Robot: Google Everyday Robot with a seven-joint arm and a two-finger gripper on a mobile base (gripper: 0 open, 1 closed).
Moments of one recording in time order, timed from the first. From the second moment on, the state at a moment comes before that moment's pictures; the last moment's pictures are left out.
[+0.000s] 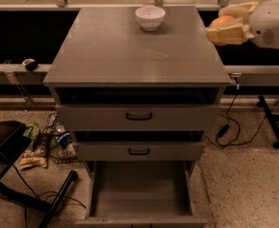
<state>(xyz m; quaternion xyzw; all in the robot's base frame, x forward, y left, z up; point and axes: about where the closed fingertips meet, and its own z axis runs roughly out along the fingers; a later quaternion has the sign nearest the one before) 0.630 -0.210 1.013 -0.41 0.69 0.10 0.59</state>
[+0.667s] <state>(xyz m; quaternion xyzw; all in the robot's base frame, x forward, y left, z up) 0.511 -0.248 0.925 -0.32 0.75 0.10 0.57</state>
